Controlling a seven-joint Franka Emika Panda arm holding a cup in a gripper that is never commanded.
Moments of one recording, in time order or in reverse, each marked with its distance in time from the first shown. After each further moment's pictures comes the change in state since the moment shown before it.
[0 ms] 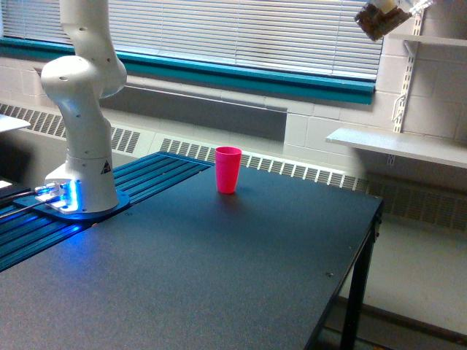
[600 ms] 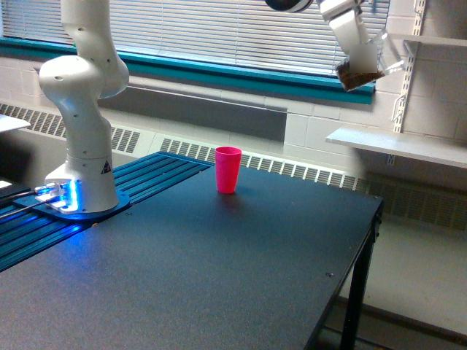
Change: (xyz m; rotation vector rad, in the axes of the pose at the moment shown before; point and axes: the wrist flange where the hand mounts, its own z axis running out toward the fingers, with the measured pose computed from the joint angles) arm -0.125 -0.010 0.064 -0.112 -0.206 0.001
